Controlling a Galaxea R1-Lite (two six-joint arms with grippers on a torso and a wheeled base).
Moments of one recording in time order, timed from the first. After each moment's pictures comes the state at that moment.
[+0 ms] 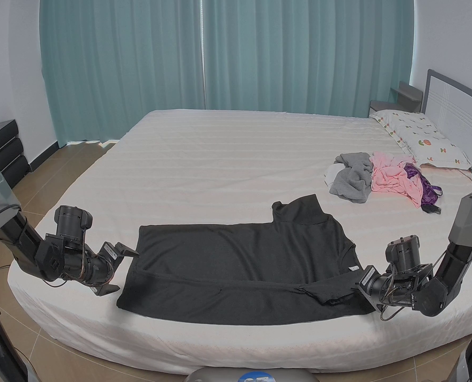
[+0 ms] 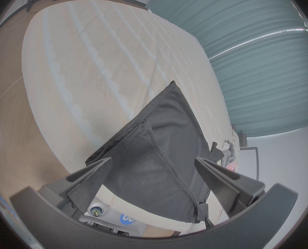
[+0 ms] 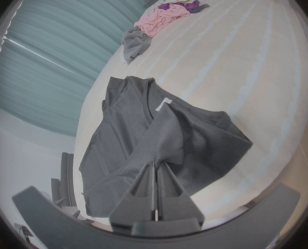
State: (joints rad) left arm -0.03 1.99 -0.68 -0.44 -0.25 -1.00; right arm 0.28 2.10 -0.39 -0.91 0.00 1.03
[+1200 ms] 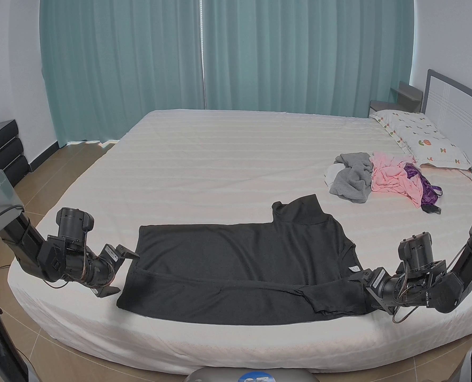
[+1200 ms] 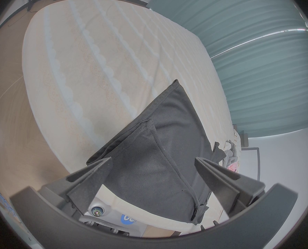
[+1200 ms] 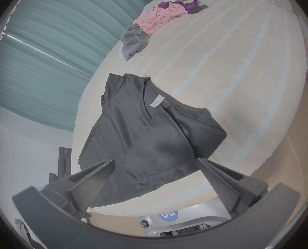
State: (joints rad) left arm -0.03 2.01 -0.68 -0.44 -0.25 -1.00; right arm 0.25 1.97 -0.36 -0.75 0.04 0.99
